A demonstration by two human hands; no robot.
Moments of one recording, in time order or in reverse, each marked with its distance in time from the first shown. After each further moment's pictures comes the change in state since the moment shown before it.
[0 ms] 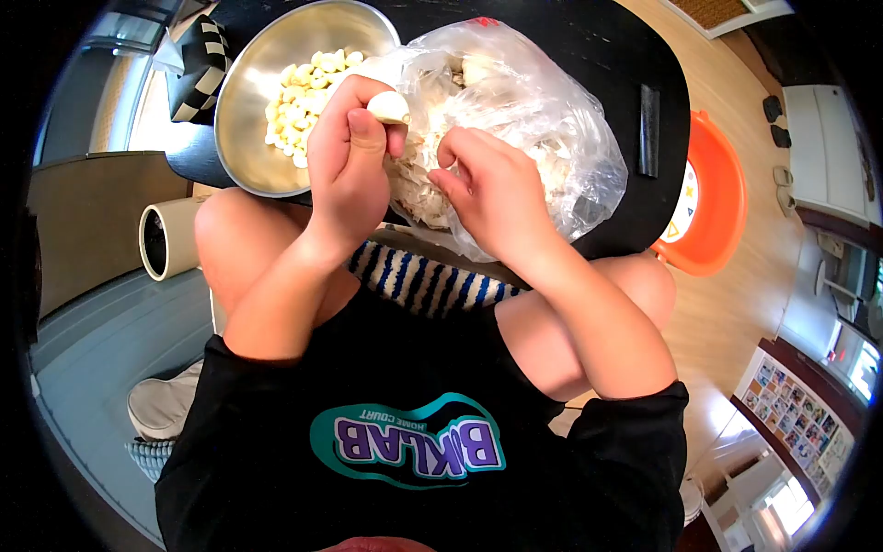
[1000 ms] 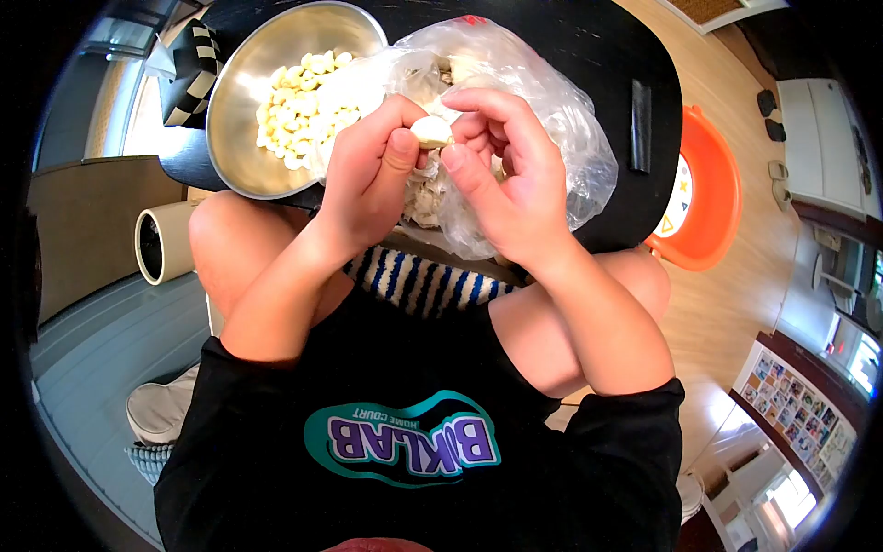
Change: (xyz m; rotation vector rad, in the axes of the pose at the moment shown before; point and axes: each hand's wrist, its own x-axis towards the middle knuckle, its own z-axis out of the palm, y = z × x) left_hand -0.002 -0.010 0.010 0.123 -0.154 0.081; right_hand -0.004 -0.001 -0.014 0.718 0.189 -0.096
